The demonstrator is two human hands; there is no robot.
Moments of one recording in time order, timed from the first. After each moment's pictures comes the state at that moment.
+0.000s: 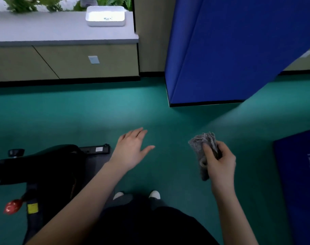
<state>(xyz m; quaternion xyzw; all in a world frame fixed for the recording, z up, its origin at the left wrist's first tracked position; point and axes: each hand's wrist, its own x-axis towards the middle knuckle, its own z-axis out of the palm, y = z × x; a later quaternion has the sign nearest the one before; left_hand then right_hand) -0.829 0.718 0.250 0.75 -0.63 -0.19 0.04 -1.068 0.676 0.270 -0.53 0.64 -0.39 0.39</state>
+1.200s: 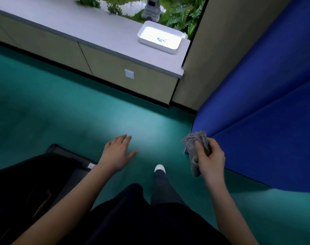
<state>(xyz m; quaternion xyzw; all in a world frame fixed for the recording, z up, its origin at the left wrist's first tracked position) -0.650 0.444 0.190 0.90 -0.38 -0.23 0.04 -0.849 0.269 0.259 -0.71 0.50 -0.24 0.43</state>
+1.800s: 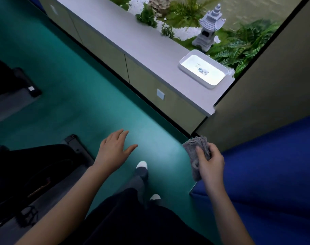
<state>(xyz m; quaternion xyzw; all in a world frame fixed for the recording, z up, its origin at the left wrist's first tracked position) -0.575 0.338 0.230 0.97 -0.17 -0.14 0.11 -0.700 0.096 0.256 -0.78 0.35 -0.15 0.50</state>
